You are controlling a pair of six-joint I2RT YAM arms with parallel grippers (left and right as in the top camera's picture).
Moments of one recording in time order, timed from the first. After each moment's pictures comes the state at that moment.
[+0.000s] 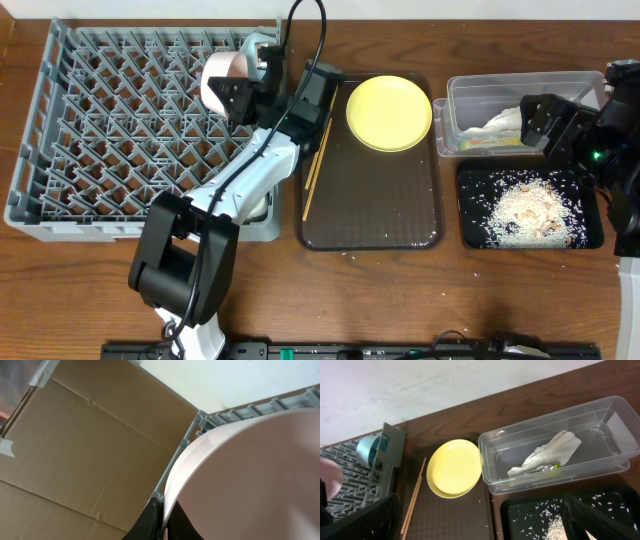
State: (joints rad) left arm -0.46 1.89 1.34 -0.27 -1.52 0.12; right arm -0.19 1.15 1.41 -0.88 -0.29 0.24
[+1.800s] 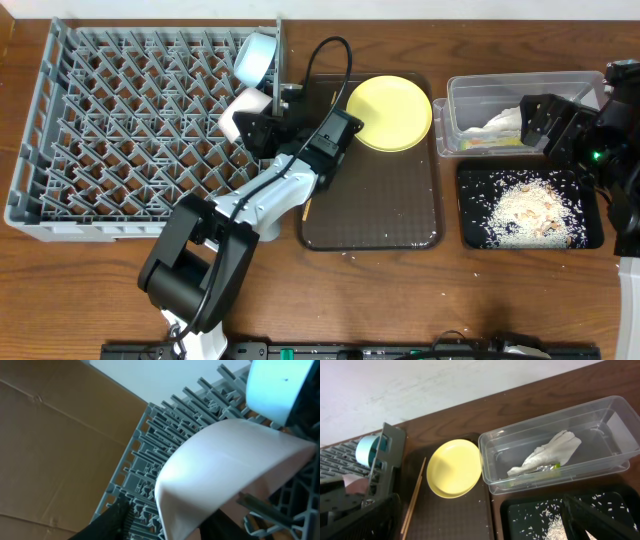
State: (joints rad) left arm -0.58 1.89 1.19 -0.35 -1.37 -0.14; right arm -0.19 1.15 1.41 -0.88 -0.29 0.24
